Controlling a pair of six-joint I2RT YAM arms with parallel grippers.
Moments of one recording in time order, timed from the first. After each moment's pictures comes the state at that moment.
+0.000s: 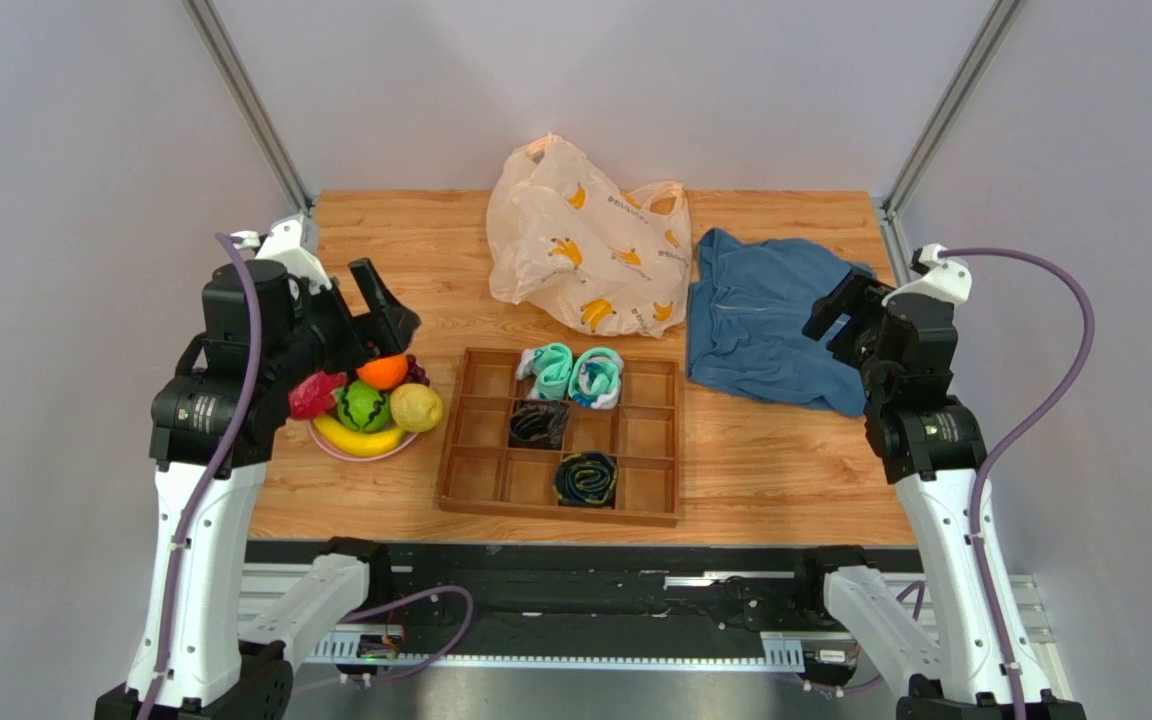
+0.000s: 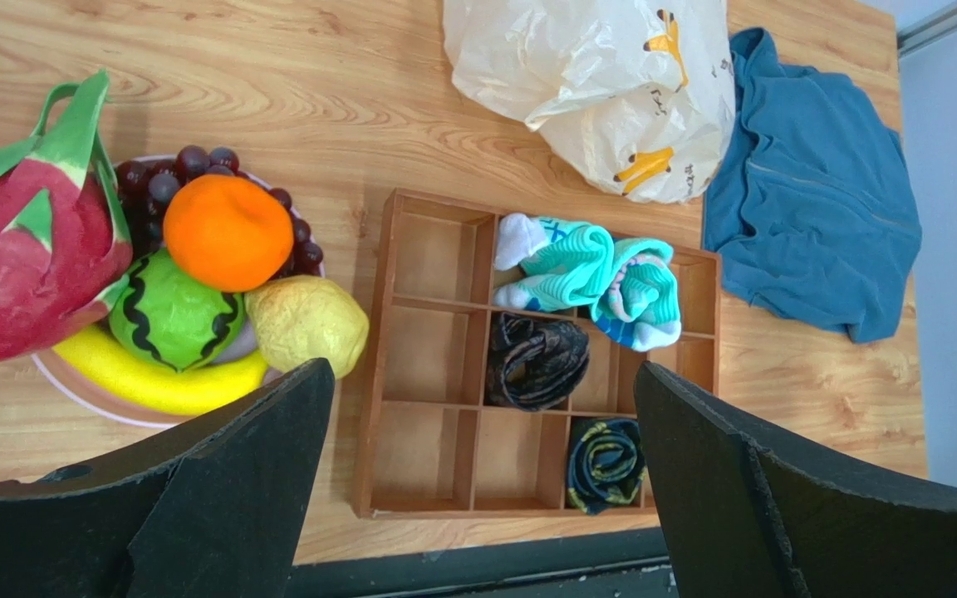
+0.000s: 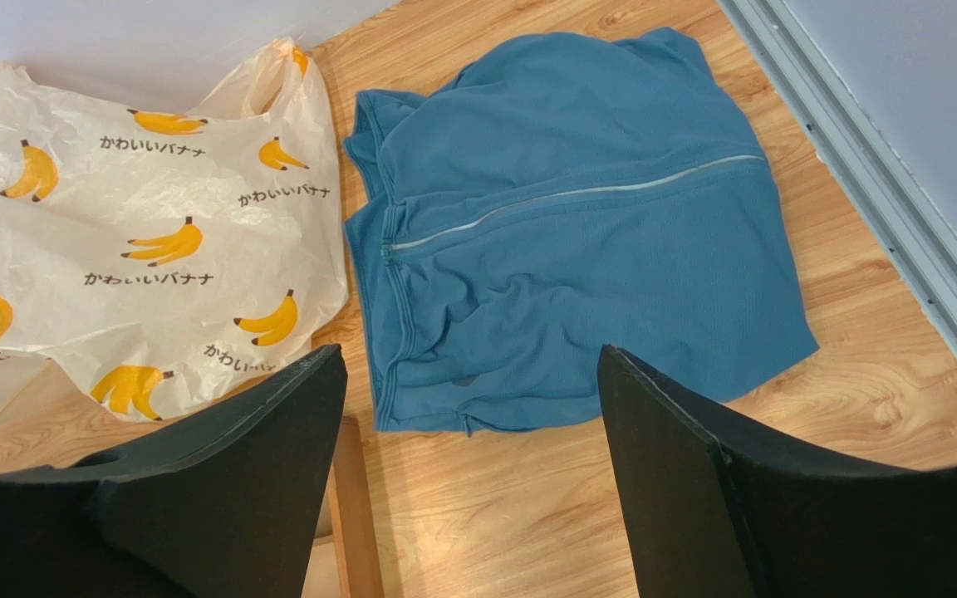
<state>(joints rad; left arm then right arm) -0.13 0.91 1.43 -1.03 0.10 -0.42 0.06 0.81 0.98 -0.50 0.23 0.41</state>
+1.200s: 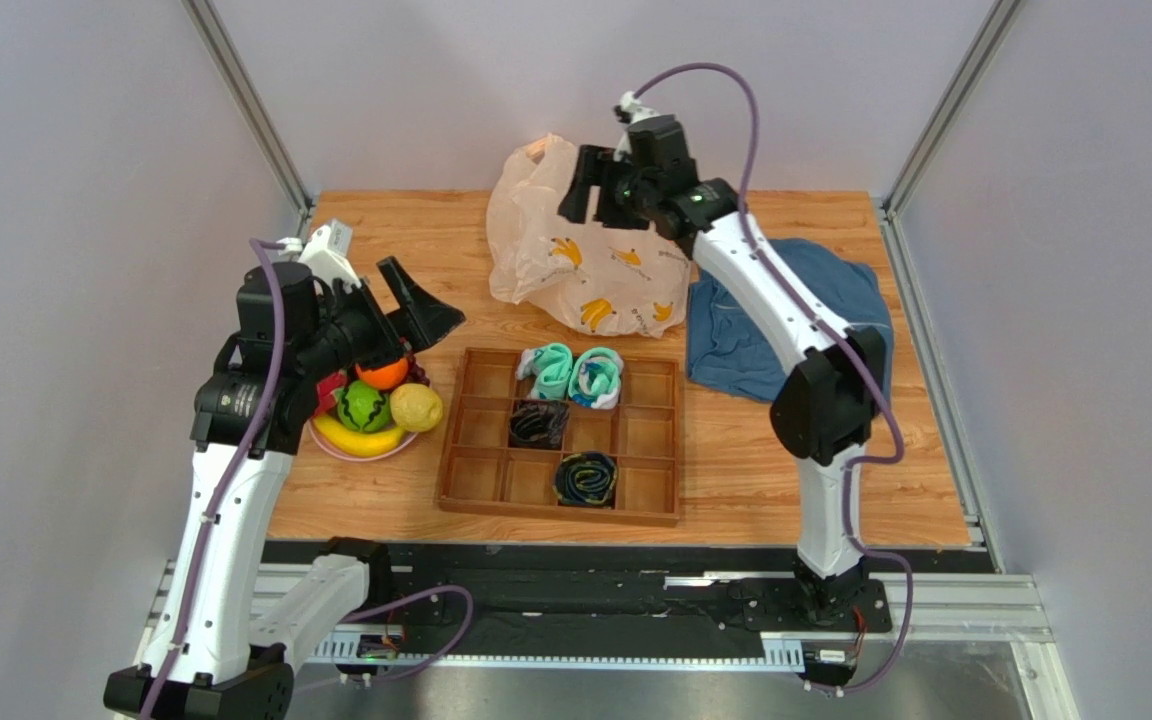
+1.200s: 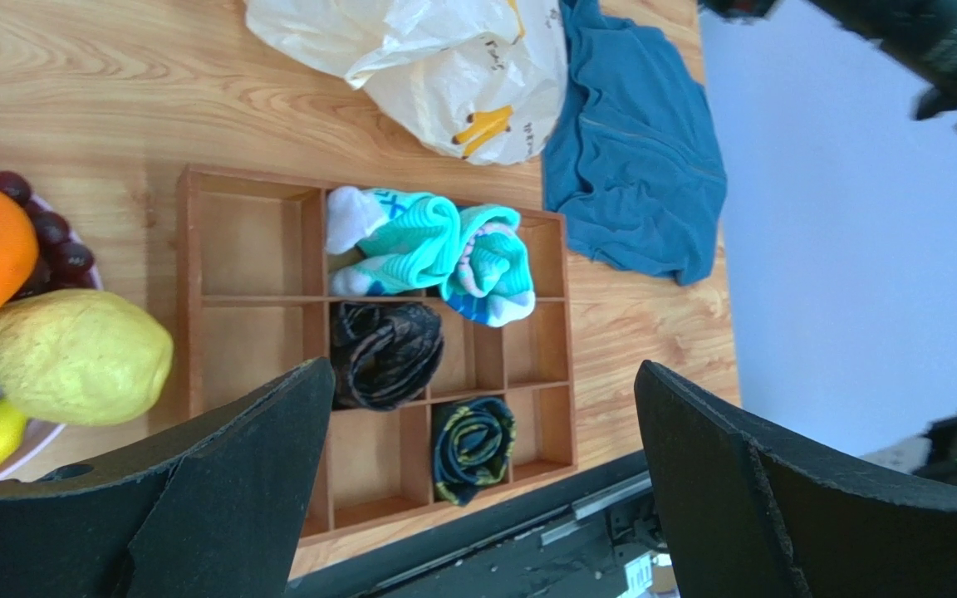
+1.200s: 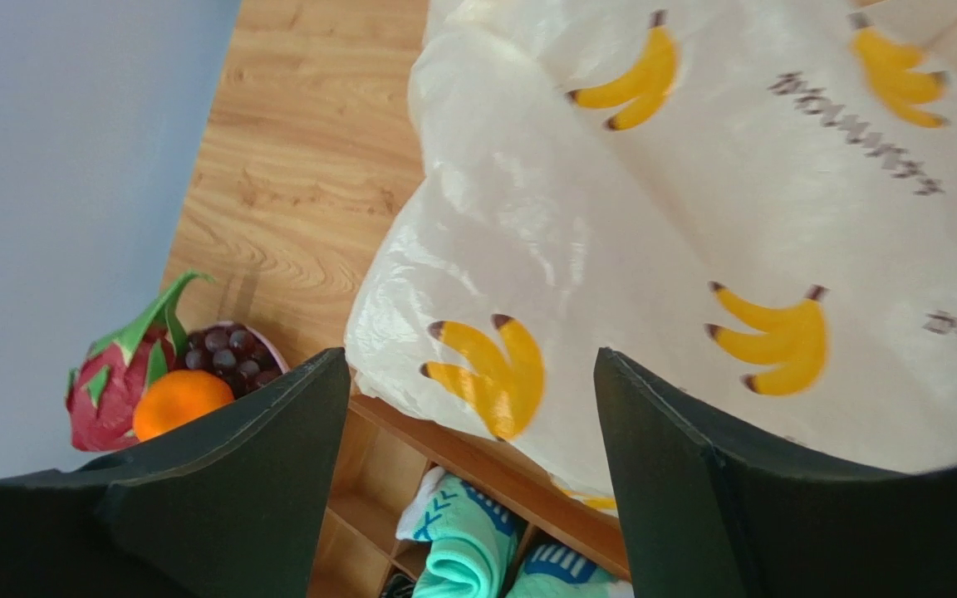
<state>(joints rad) -0.13 0.90 1.23 -0.79 0.36 -0.58 0.48 2.00 2.06 -0.54 -0.13 0.49</state>
